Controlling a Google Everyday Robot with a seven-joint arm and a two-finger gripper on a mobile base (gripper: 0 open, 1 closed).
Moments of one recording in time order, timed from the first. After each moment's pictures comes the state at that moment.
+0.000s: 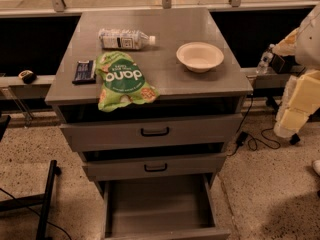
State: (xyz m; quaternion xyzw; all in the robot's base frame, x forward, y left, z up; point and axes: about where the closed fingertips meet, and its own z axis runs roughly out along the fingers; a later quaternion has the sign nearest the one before) arm 0.438 -0.217 0.976 -0.60 0.78 -0.03 0.16
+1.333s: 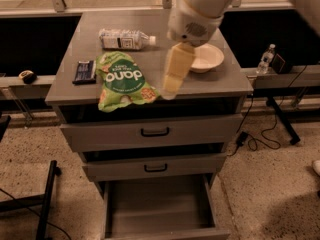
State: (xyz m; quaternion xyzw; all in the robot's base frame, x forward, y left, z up) arm 0.545 -0.026 0.958 -0.67 0.71 0.04 0.20
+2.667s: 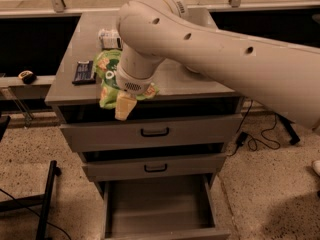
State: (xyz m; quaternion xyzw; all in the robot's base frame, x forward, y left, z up) arm 0.576 0.090 0.828 -0.68 0.70 0.03 0.22
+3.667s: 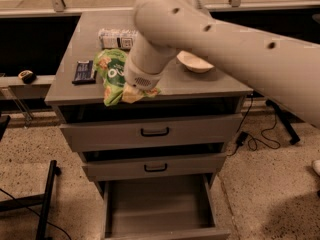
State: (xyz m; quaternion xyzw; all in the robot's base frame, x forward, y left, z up) arm 0.572 0.080 0.842 -0.69 0.68 0.06 0.23
